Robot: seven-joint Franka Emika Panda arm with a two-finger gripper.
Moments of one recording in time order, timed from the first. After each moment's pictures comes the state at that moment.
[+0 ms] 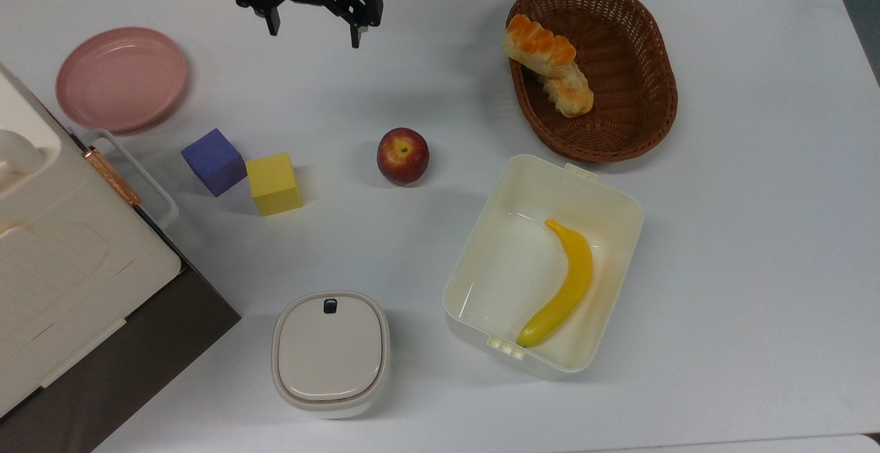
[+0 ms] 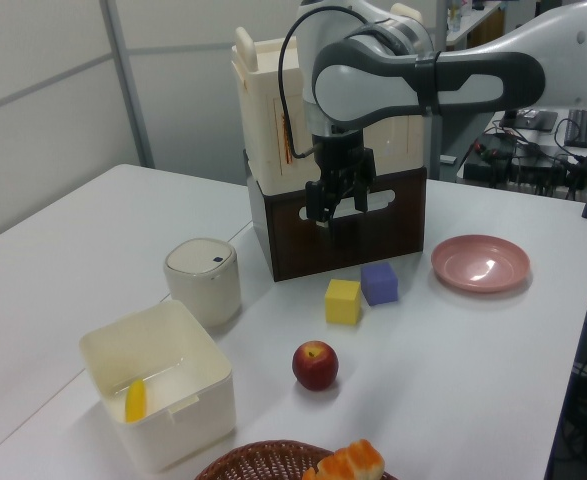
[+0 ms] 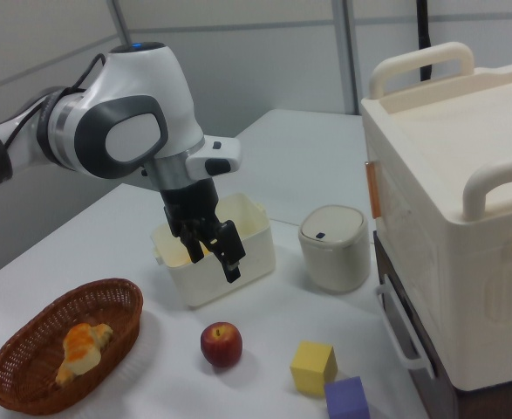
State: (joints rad) arm 0.01 0.11 -0.06 -1.57 -0.05 1.67 0.07
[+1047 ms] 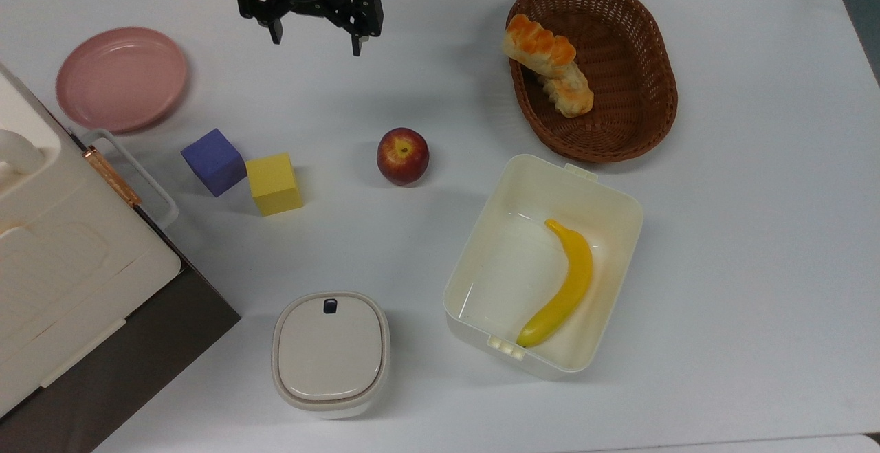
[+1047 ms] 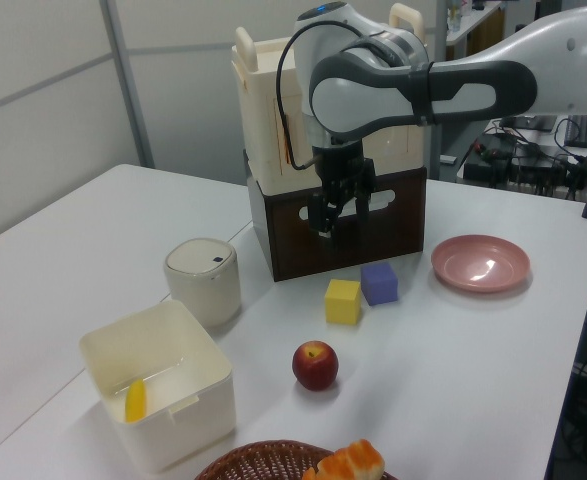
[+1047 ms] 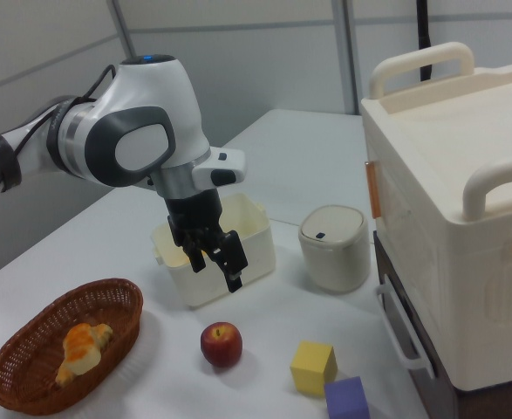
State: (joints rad) arm 0.01 0.13 -0.06 -1.59 -0.05 1.67 0.07
